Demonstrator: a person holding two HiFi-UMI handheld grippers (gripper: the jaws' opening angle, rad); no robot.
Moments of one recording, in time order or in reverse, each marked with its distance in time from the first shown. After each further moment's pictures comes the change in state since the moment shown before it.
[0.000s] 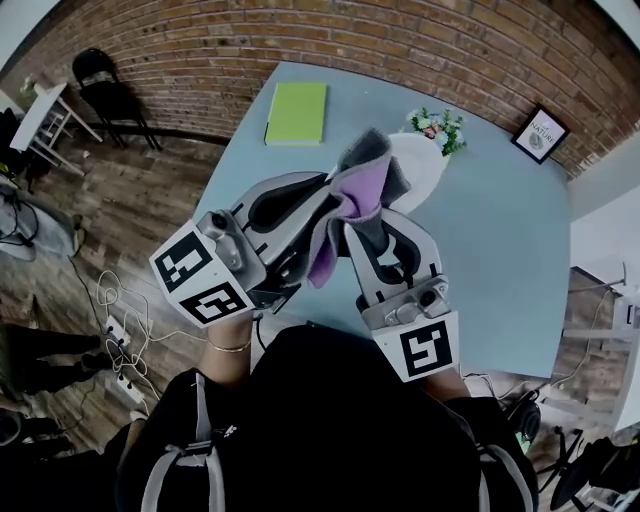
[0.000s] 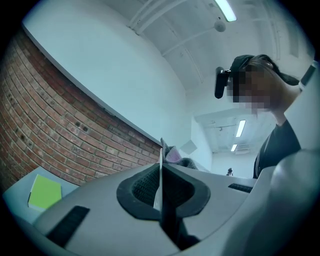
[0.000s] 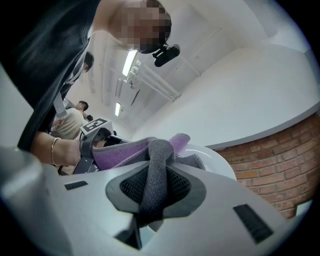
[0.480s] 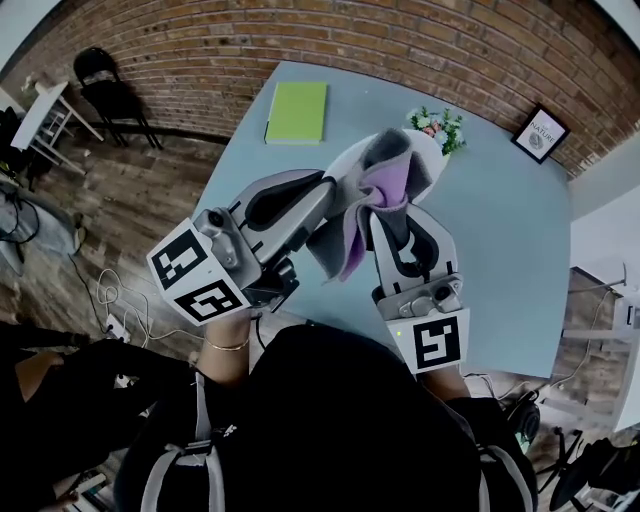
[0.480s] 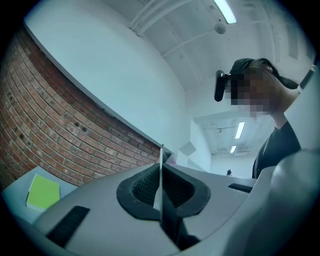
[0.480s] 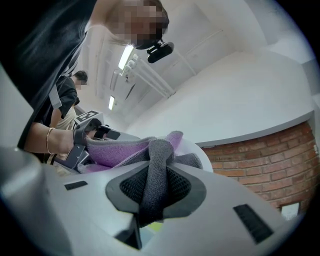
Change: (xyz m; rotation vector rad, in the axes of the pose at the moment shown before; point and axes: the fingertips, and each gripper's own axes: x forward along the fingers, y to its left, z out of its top) left arm -0.004 -0.004 0.004 -0.008 -0.017 -0.013; right arm -0.016 -0.025 -0.012 -0.035 0.053 -0.093
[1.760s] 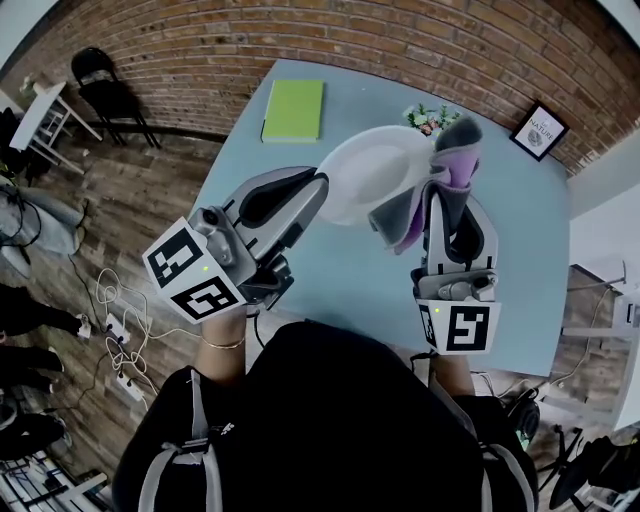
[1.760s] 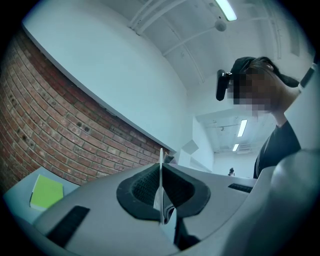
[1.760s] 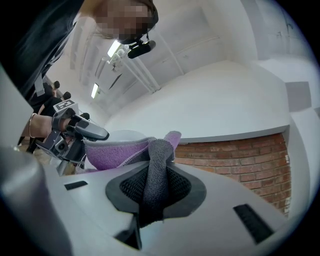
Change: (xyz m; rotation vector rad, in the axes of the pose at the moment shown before) left arm 0.001 0.004 -0.005 0.012 0.015 0.030; right arm -0.034 -0.080 -0.015 -0.019 0.054 -0.237
